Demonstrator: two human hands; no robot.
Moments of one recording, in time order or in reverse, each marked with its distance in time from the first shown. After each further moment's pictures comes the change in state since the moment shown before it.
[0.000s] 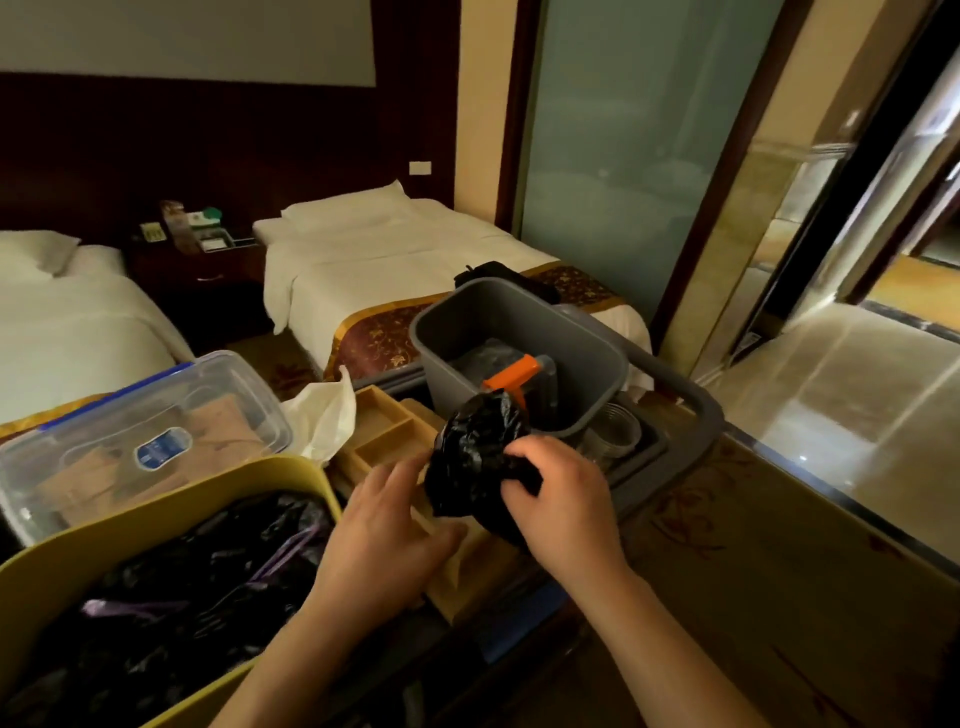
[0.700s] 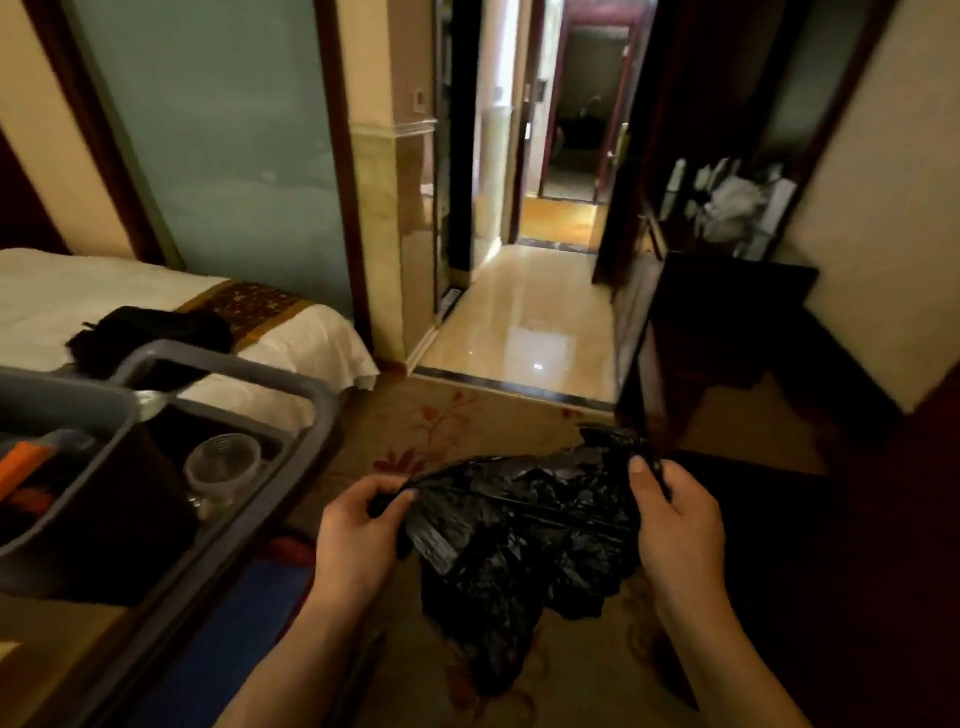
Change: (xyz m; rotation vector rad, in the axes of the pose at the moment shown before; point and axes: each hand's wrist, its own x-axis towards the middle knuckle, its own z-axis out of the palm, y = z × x) left_hand -0.016 0.275 0.264 -0.641 -0.354 0.118; right_hand -0.237 0.227 -0.305 0.138 0.848 0.817
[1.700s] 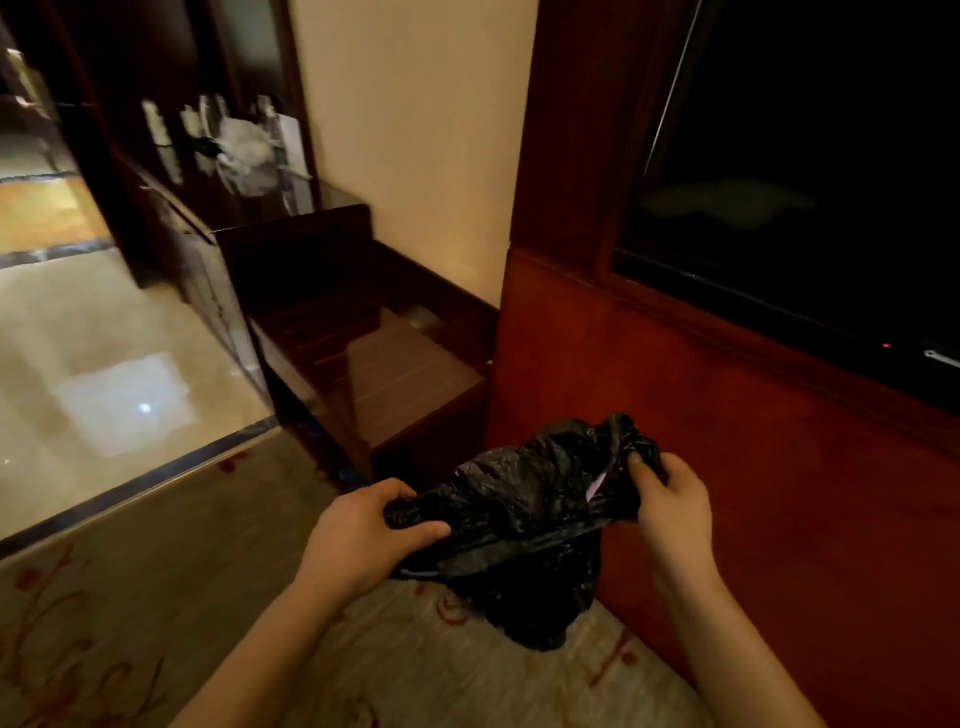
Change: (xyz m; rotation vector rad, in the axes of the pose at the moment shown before) left_hand 0.168 0.078 0.365 0.630 -1.203 0.658; right_hand 0.108 0.080 -0.150 -0.028 0.927 0.544
